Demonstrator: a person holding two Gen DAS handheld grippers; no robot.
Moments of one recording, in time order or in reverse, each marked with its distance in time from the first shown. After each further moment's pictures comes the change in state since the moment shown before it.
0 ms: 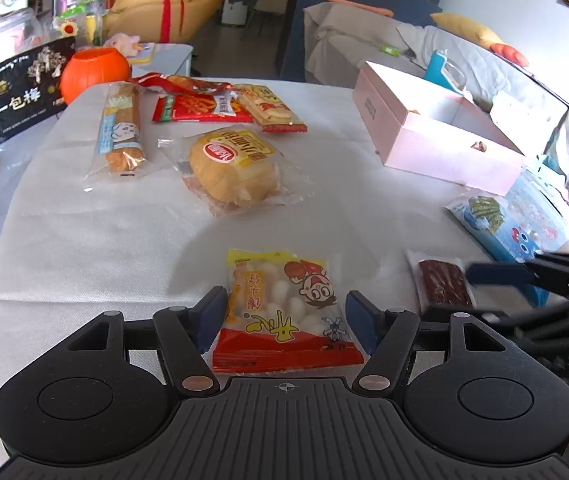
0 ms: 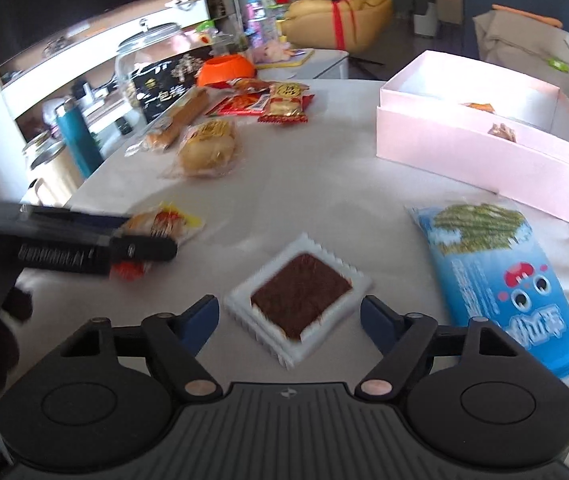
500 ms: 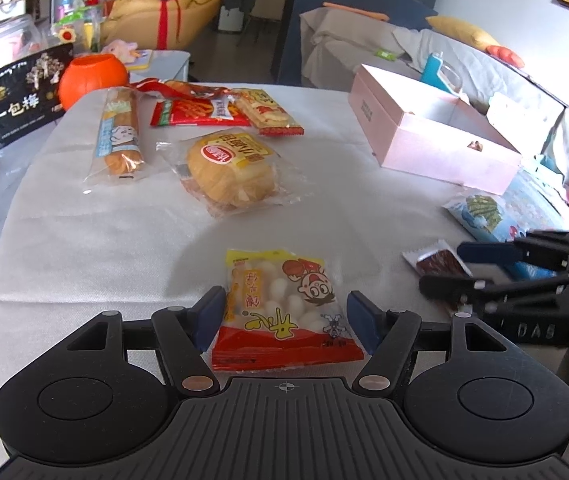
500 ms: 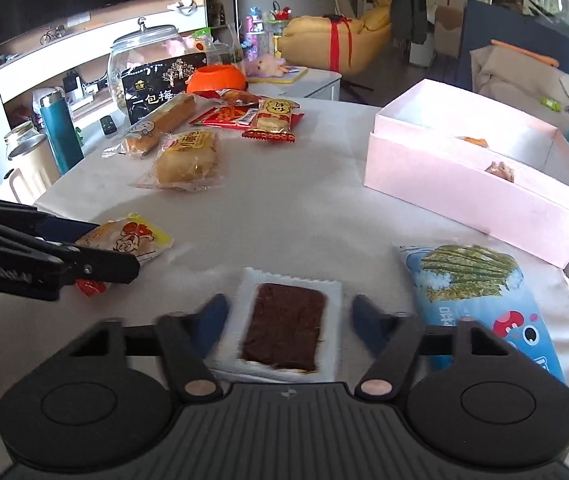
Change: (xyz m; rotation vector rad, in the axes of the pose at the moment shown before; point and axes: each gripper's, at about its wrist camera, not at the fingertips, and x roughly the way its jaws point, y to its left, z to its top) left arm -0.001 -0.002 -0.004 0.020 -0.019 0.001; right arm 0.009 -0.002 0.007 -0.094 -0.046 -0.071
